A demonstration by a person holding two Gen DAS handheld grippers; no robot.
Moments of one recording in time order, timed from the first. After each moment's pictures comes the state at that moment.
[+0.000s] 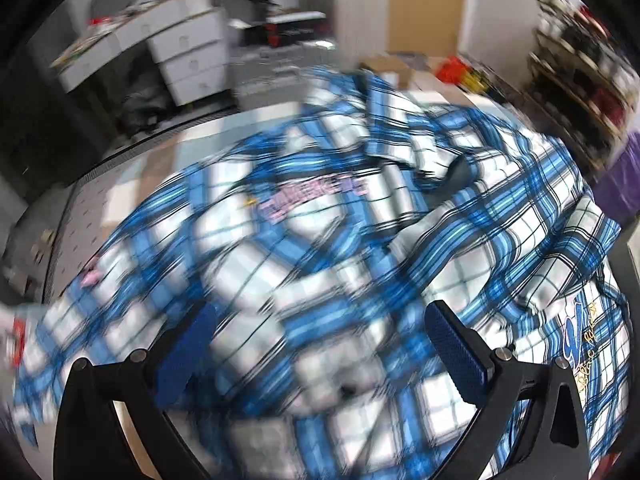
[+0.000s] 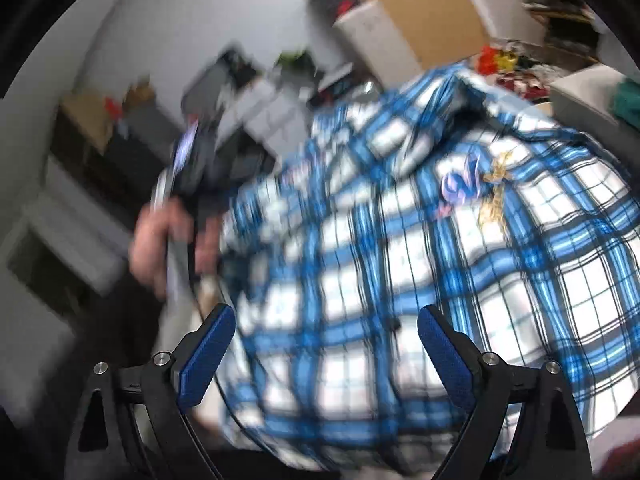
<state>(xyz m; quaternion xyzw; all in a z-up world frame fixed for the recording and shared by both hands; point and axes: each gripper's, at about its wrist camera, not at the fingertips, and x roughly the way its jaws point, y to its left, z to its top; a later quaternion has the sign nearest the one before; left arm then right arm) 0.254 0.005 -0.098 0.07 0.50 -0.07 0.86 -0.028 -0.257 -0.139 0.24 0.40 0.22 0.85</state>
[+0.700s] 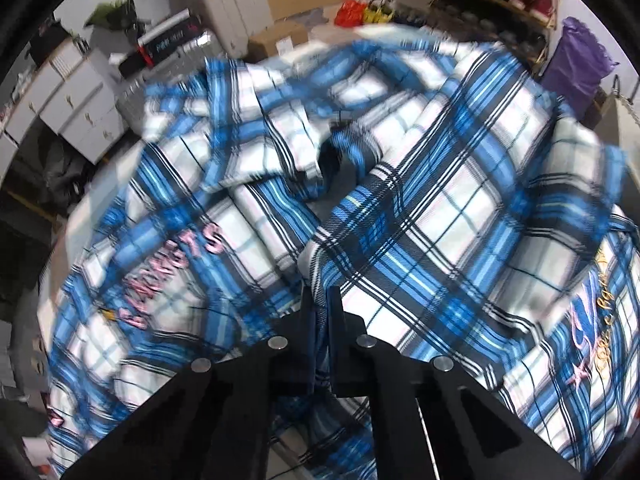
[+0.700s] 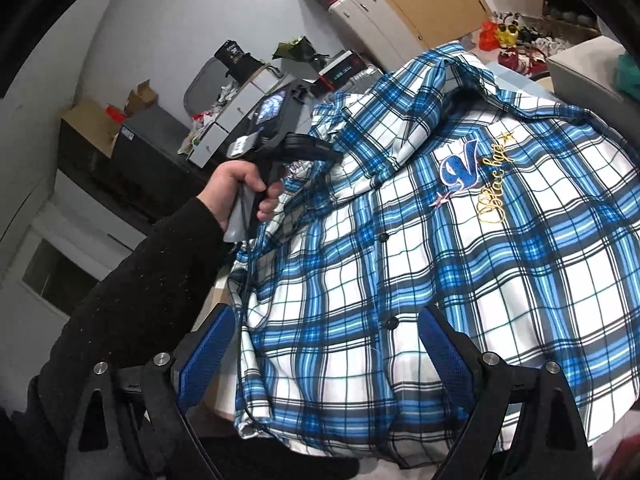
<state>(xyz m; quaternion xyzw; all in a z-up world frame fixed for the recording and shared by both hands) 0.246 -0.055 -0.106 0.21 0.52 -0.19 0.81 -0.029 -0.284 -0.132 0.29 0.38 0.25 0.84</state>
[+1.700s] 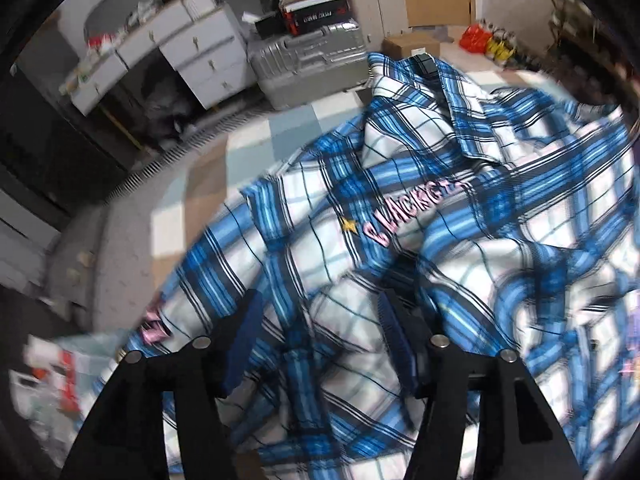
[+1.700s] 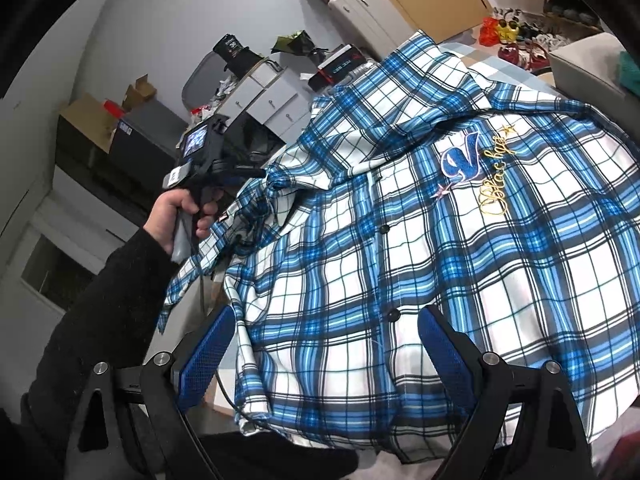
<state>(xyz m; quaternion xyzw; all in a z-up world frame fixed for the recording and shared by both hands) 0.239 0.075 -0.083 0.12 0.53 -0.02 0.84 -0.026 -0.283 -0.136 0.29 0.40 0.25 0.83</state>
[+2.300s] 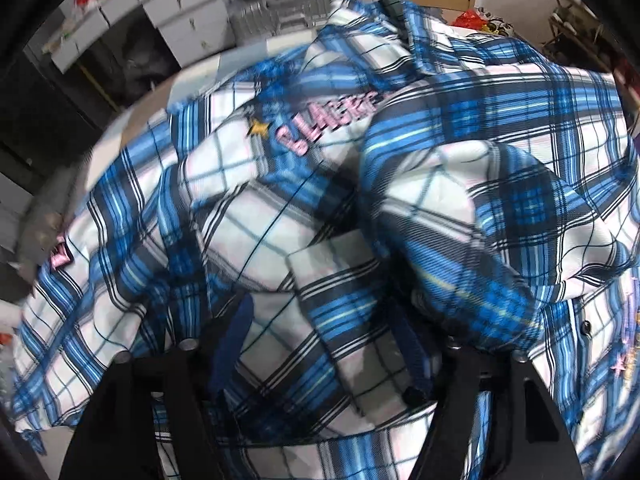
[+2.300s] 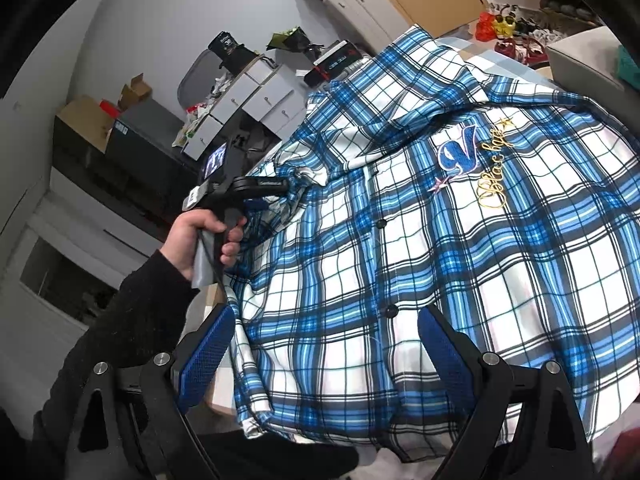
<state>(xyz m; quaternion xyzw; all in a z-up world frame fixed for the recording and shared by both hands) 0.213 0.013 -0.135 0.10 0.56 -0.03 0.82 -0.024 -0.281 -0.140 0.29 0.40 0.24 0.83</state>
